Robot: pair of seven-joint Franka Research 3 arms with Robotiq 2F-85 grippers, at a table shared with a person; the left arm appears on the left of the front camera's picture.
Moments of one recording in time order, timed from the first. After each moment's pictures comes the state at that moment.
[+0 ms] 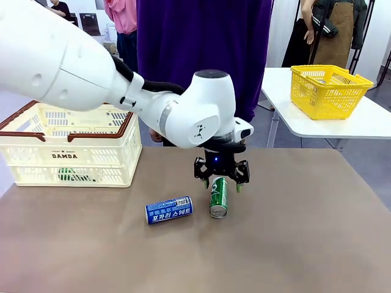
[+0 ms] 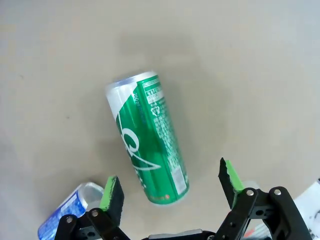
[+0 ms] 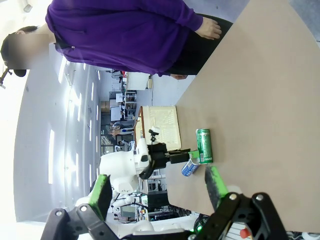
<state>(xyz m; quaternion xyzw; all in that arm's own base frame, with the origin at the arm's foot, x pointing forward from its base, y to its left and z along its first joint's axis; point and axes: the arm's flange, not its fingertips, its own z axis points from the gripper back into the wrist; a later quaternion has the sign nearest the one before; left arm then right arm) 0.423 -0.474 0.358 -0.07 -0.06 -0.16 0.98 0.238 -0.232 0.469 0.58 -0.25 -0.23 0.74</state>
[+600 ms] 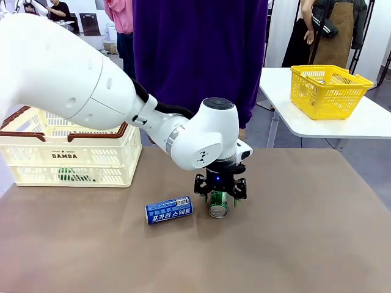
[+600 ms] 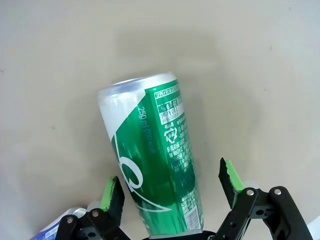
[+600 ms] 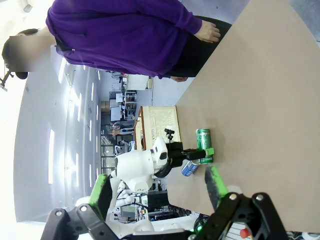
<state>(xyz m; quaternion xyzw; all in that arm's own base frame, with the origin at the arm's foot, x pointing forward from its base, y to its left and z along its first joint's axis) 0.423 -0.482 0.306 -0.04 -0.07 -0.13 0.99 0.238 -0.232 0.469 0.58 -0.25 -0.23 0.74</state>
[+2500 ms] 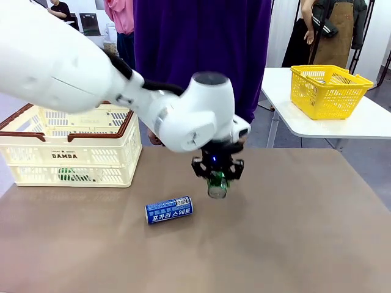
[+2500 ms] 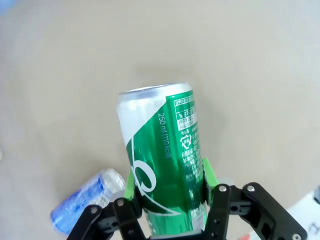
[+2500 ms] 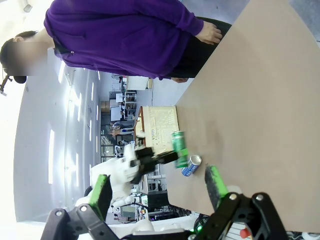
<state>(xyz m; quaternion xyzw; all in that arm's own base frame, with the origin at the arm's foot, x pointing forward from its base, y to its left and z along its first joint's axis) 0.401 -0.453 0.413 -0.06 -0.13 -0.11 0.98 0.238 -0.232 0.469 0.58 -0.25 -0.23 0.74</state>
